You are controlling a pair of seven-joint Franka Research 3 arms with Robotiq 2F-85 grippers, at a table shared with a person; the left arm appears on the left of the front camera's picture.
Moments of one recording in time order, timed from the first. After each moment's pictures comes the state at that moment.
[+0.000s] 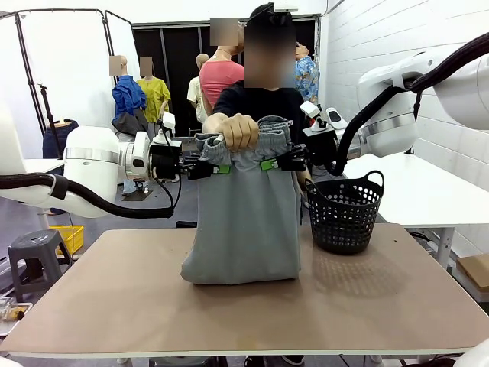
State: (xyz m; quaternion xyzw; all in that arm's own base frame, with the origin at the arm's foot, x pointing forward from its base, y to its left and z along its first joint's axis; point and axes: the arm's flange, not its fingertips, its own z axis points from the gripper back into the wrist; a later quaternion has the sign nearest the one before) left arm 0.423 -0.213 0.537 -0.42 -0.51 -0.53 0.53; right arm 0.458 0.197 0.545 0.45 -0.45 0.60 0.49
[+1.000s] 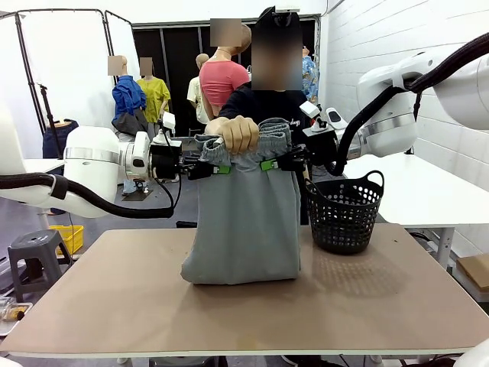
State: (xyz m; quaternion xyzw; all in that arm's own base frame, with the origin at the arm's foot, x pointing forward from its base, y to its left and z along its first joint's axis) left arm 0.423 -0.213 0.537 -0.42 -0.51 -0.53 0.53; right arm 0.458 0.197 0.544 0.45 -0.45 0.60 0.49
